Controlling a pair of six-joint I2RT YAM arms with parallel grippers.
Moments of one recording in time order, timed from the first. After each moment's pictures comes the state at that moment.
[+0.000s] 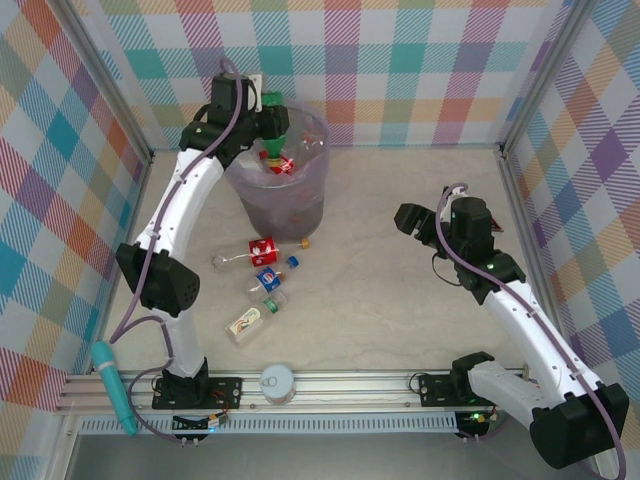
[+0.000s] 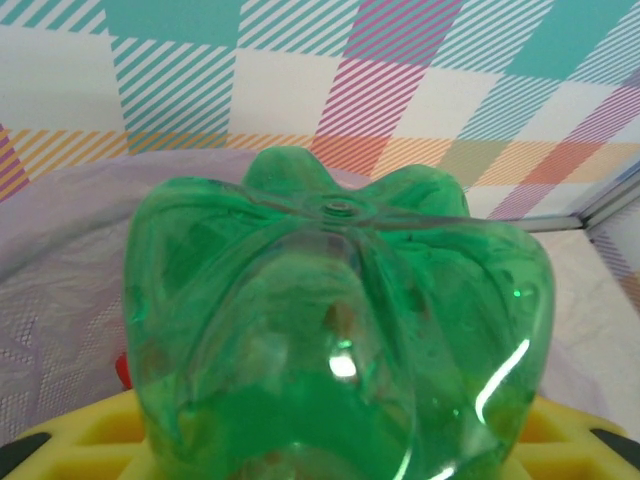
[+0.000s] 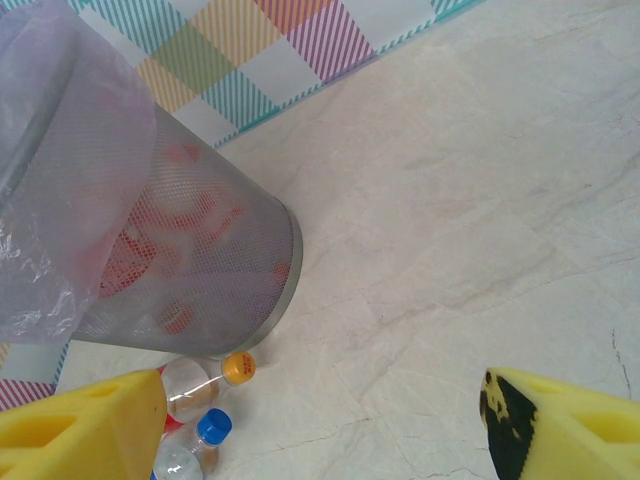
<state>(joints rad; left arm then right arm) -0.31 1.93 2.17 -0.73 0.06 -0.26 0.31 0.97 0.86 -0.37 -0.11 0.65</state>
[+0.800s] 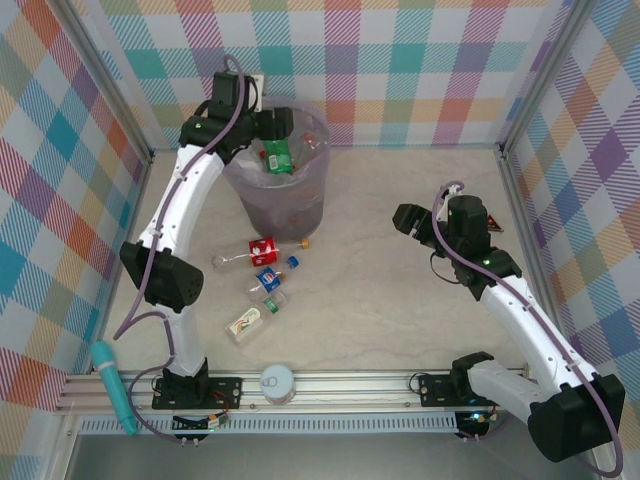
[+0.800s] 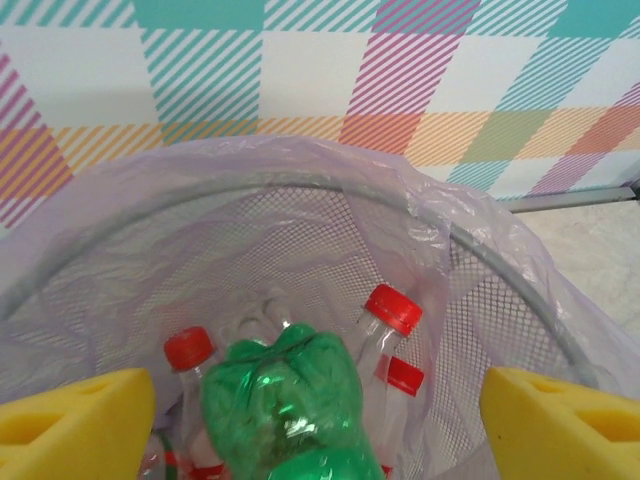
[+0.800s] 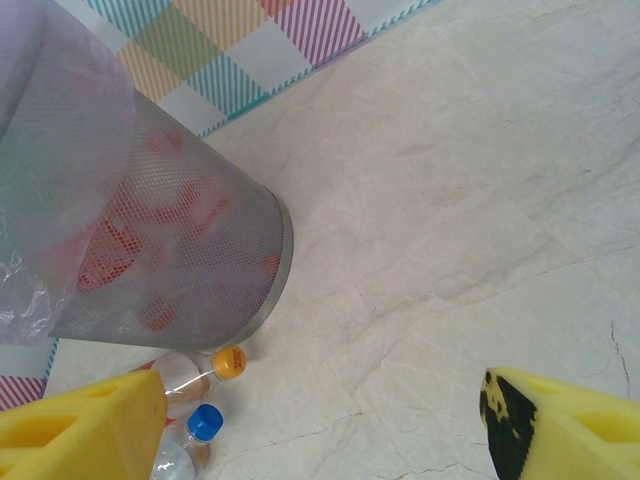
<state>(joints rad) -0.31 1.93 2.25 -0.84 0.01 -0.19 0.31 1.01 0.86 -0.36 -0.12 0.65</state>
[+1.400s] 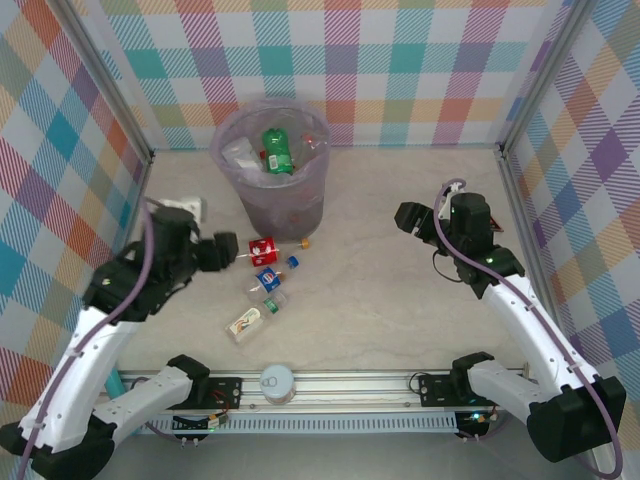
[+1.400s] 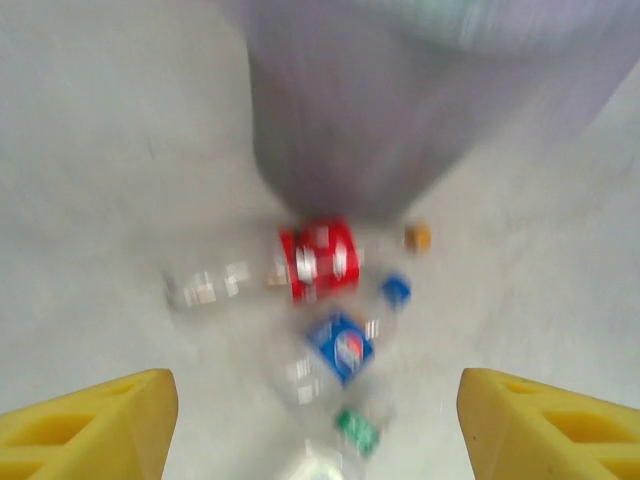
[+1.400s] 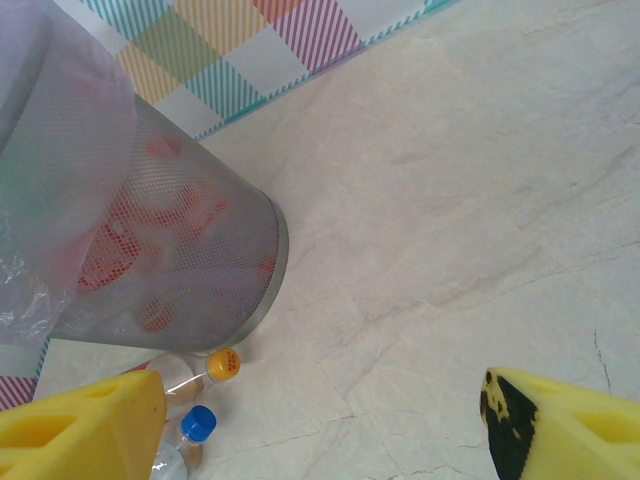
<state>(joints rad) -0.49 0.89 1.20 -1.10 -0.19 -0.44 0.29 1.01 0.89 -0.40 -0.12 0.62</state>
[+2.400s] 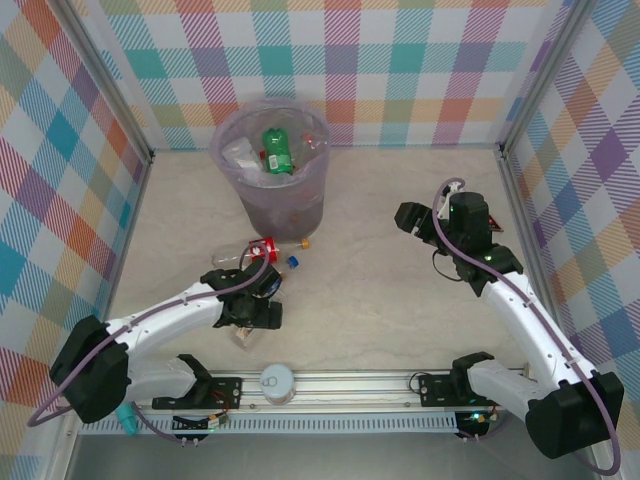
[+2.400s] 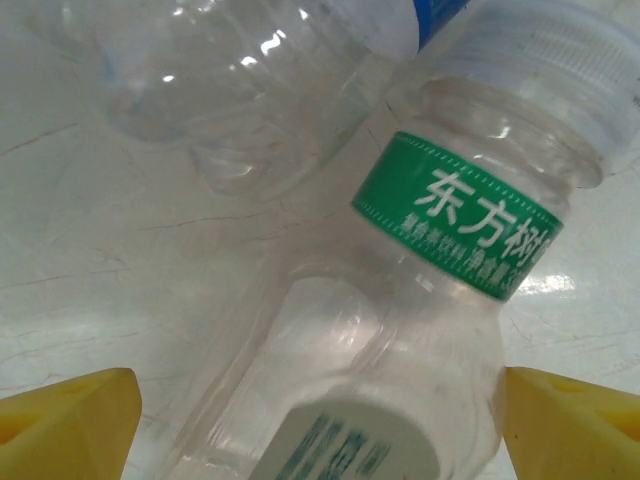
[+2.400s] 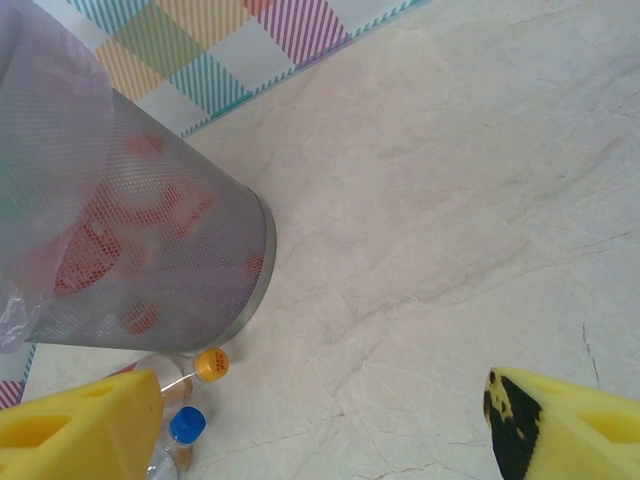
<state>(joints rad) -0.72 1.22 0.69 -0.87 -0.10 -0.65 0.29 1.02 0.89 -0.40 -0.12 0.62</state>
